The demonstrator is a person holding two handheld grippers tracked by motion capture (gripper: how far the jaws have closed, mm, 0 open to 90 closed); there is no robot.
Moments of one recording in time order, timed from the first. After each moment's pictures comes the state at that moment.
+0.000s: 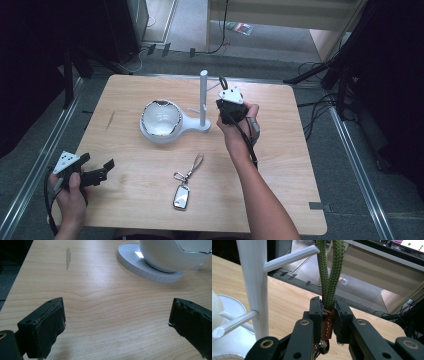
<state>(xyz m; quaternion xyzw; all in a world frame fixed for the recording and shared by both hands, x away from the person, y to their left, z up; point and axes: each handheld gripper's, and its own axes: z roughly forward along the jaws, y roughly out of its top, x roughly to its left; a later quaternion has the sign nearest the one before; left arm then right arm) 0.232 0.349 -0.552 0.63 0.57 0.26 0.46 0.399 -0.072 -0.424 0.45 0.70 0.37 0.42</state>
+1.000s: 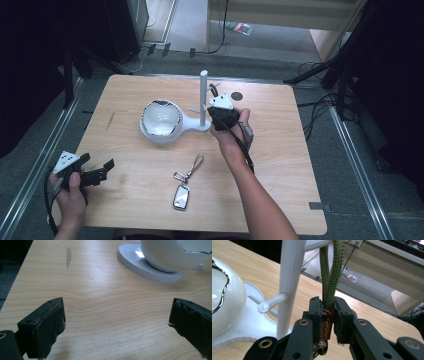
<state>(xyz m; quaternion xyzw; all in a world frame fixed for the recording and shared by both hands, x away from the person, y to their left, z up) 0.232 0.349 -0.552 0.63 0.58 0.26 0.46 0.390 -0.055 -0.439 0.42 0.73 0.37 0.40</state>
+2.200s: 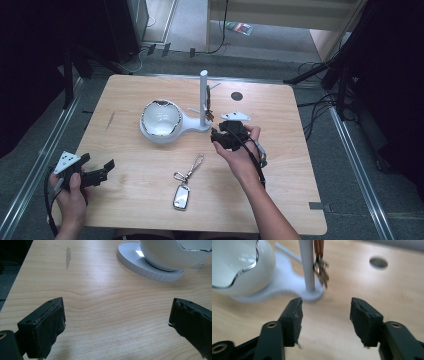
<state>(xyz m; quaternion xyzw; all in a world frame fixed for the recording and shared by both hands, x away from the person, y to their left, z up) 0.230 0.348 -0.551 0.64 0.57 0.26 0.45 0.345 -0.085 -0.449 0.51 0.75 0.35 0.23</state>
